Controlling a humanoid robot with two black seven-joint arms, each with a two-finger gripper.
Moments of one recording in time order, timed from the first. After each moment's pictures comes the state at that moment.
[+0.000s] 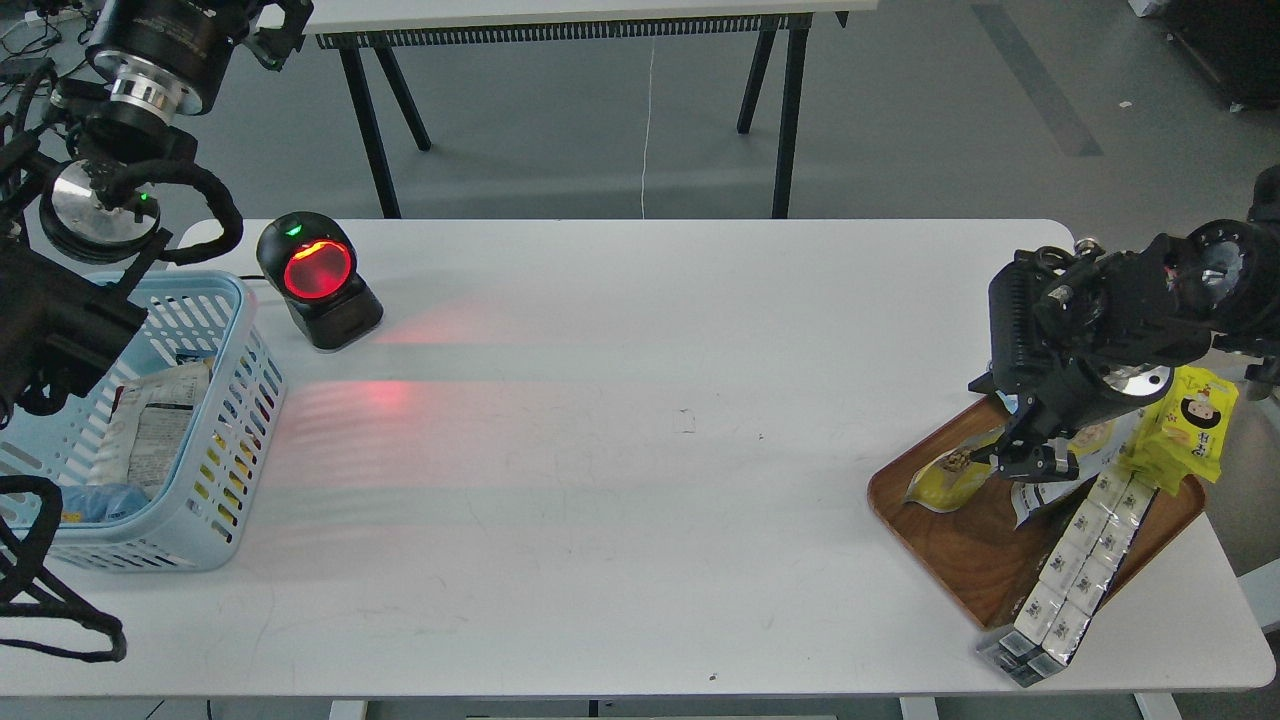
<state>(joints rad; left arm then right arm) -1.03 0.43 -0.70 -0.59 -0.34 -0.49 -0.25 1.75 -0.75 -0.74 1.47 -2.14 0.30 0.49</state>
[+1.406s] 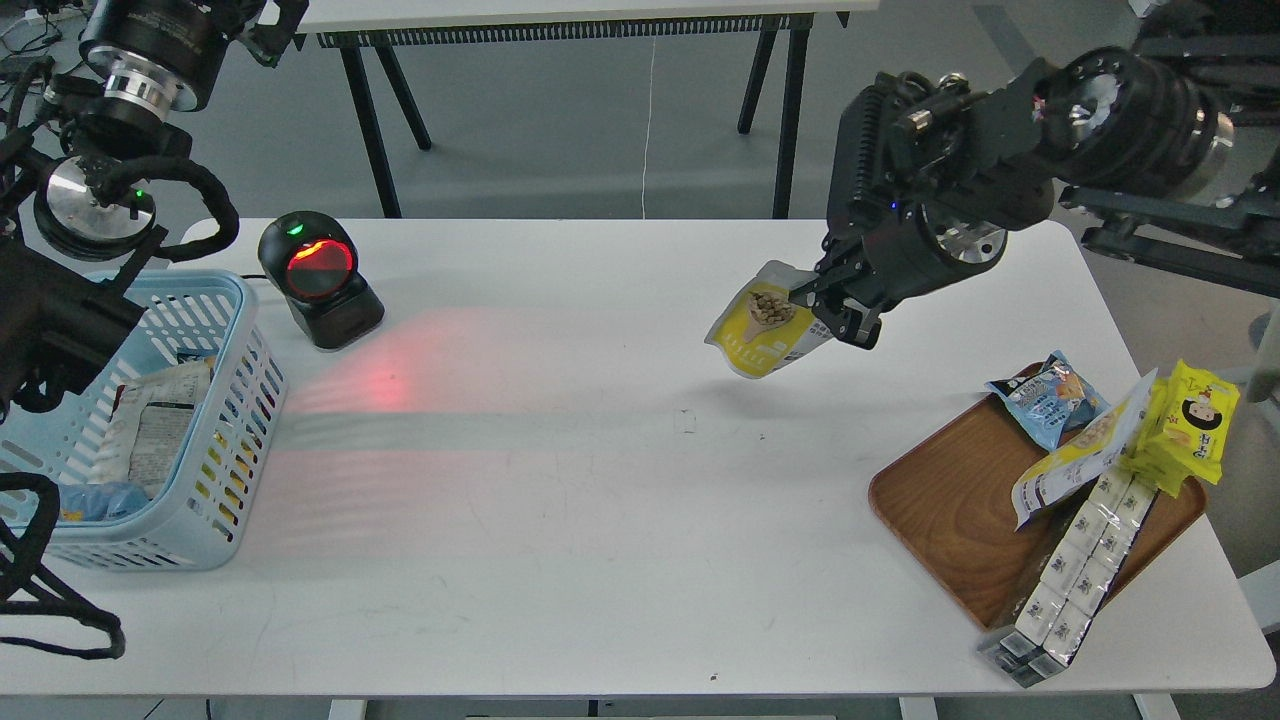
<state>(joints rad) -1.04 0.43 -0.70 -0.58 -0.34 -0.49 -0.24 1.73 -0.51 -0.29 1.39 -2.02 0.49 0.49</state>
